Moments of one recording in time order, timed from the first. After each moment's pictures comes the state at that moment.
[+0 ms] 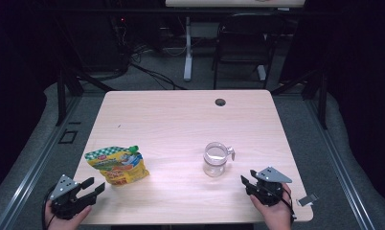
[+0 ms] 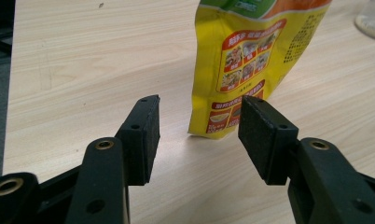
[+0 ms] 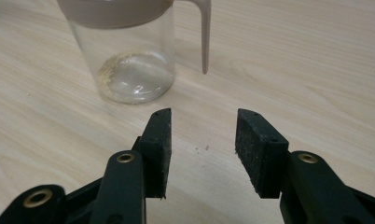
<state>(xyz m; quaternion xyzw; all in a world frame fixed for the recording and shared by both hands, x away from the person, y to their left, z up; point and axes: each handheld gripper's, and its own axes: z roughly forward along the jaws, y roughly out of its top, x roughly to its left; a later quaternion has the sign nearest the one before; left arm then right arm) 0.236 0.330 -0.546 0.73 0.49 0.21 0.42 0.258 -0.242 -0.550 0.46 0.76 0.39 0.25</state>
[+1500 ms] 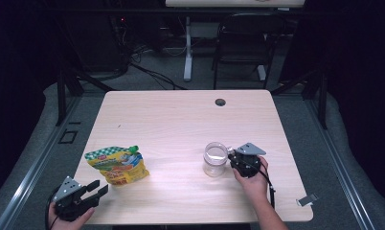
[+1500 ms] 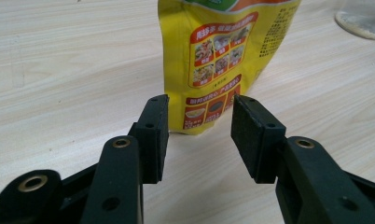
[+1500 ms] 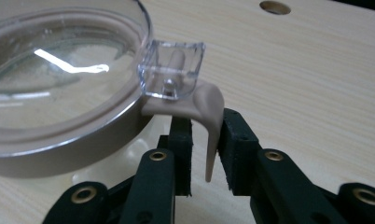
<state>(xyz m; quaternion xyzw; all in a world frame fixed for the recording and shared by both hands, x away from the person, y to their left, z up) 0.229 0.319 -0.547 0.75 0.47 0.20 0.42 0.341 -0.200 -0.553 0.46 0.75 0.39 0.27</state>
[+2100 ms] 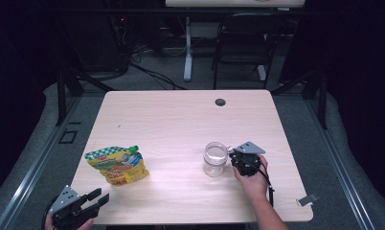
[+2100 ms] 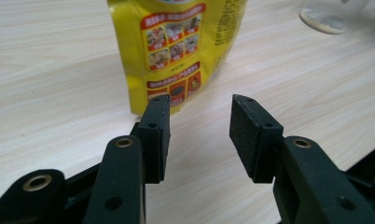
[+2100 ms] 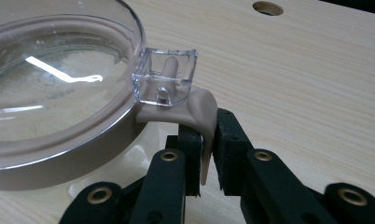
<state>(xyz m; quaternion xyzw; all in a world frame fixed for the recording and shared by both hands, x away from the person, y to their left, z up) 0.203 0.311 -0.542 0.75 0.46 0.18 0.43 0.342 -0.198 -0.550 0.47 0.75 0.38 0.28</state>
